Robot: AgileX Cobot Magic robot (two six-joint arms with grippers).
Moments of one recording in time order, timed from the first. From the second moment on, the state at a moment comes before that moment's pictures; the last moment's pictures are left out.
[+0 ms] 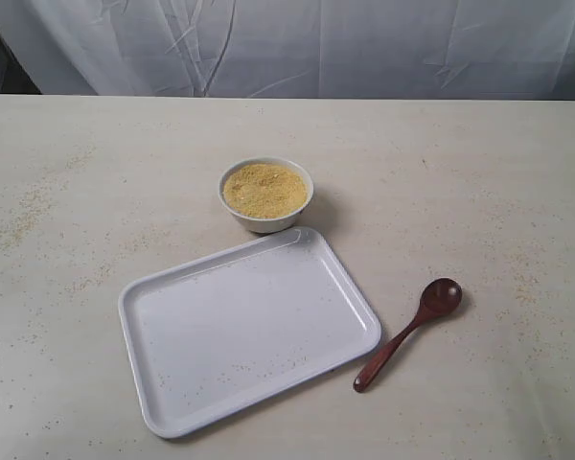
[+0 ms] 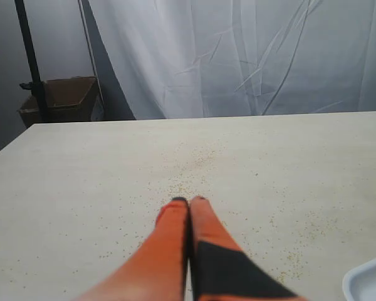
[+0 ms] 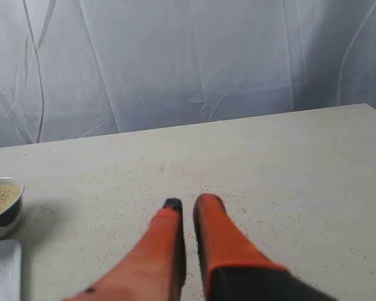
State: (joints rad) left arm 0.02 0.00 0.00 0.00 0.21 0.06; right arm -0.03 0.01 0.00 0.30 0.22 -0.21
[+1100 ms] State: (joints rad) left arm 0.02 0.00 0.00 0.00 0.21 0.06; right arm -0.03 0.59 -0.71 0.69 0.61 -0.42
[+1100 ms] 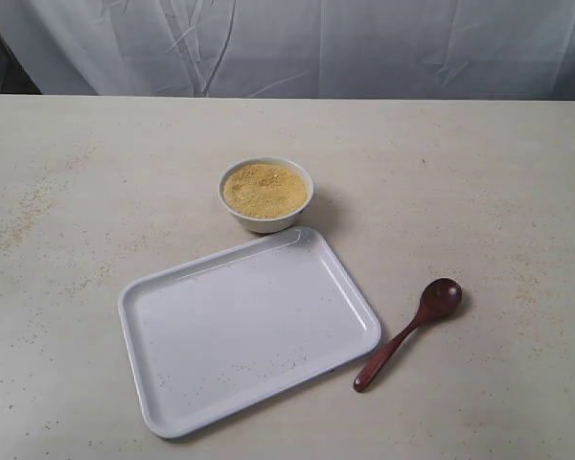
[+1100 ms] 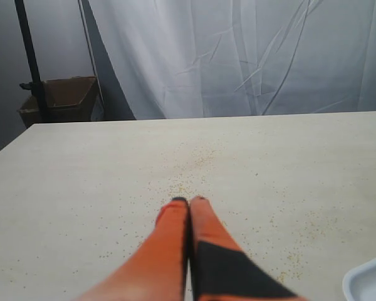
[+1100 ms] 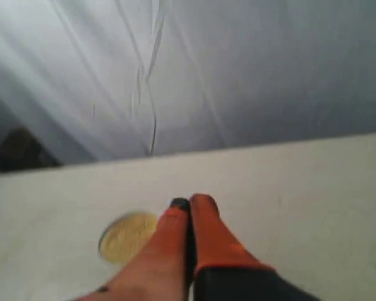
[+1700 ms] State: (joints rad) left arm 0.02 0.00 0.00 0.00 0.21 0.06; right arm 0.57 1.34 -0.87 0.24 0.92 -0.56
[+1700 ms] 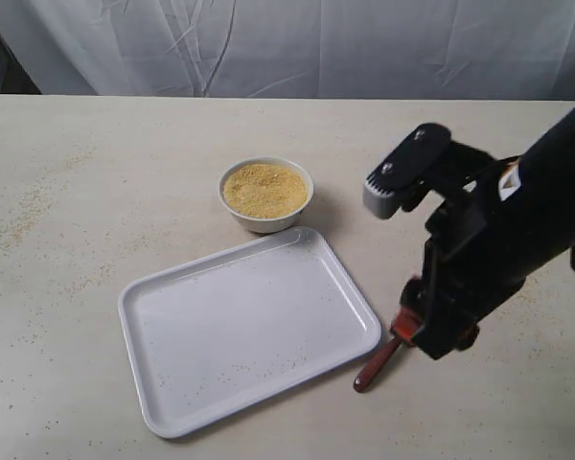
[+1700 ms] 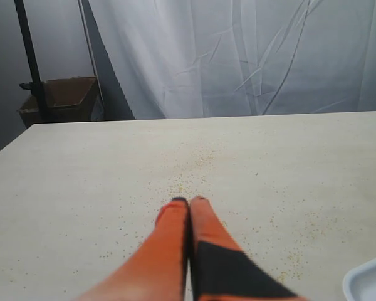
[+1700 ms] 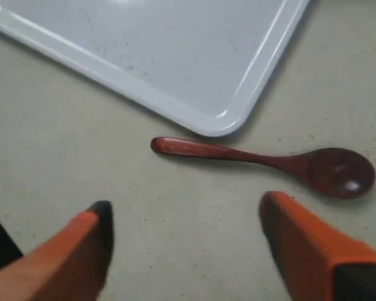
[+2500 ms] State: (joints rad) left arm 0.02 0.00 0.00 0.00 0.21 0.06; right arm 0.60 1.56 -0.71 -0.14 0.56 0.93
